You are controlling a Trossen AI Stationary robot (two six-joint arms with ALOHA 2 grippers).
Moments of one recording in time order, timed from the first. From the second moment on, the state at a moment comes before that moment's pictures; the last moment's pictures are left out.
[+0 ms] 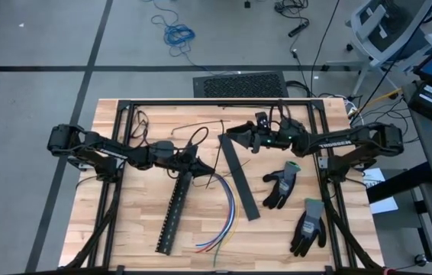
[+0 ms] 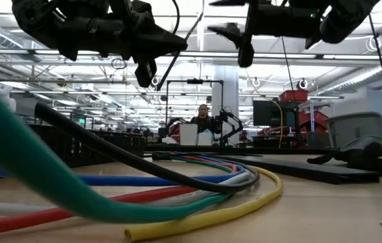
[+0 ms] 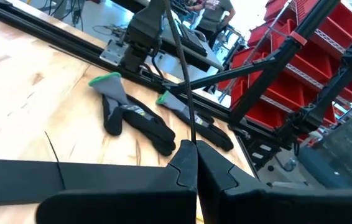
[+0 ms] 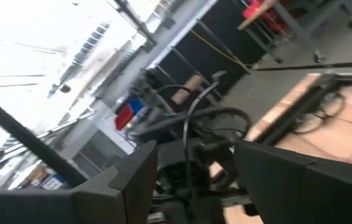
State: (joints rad) left arm 0.01 1.41 0.55 0.76 0.22 -0.48; right arm -0.18 1.37 0.66 0.87 -0.09 0.85
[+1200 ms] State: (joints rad) left arm -0.02 1.34 0.55 0.69 0.20 -0.49; right arm -0.21 1.47 0.82 0.87 -0.22 0.83
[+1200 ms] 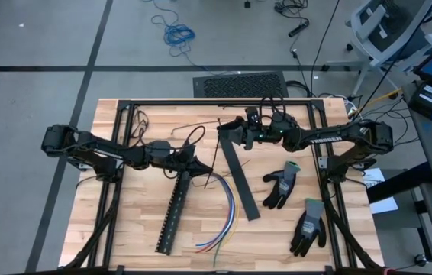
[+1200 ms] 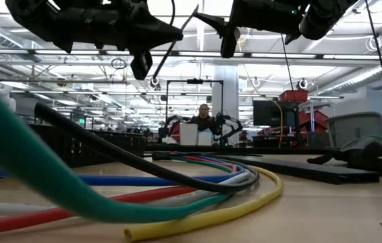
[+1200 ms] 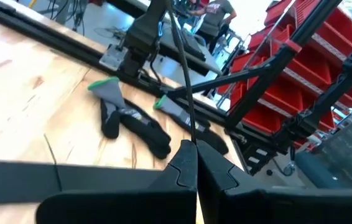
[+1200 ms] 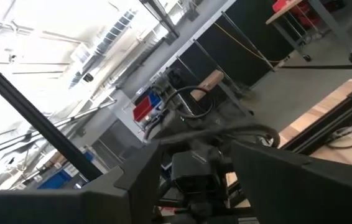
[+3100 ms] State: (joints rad) left arm -0.03 1.29 0.55 0.63 0.15 -0.51; right arm -0.22 1.46 0.82 0.89 -0.24 0.85
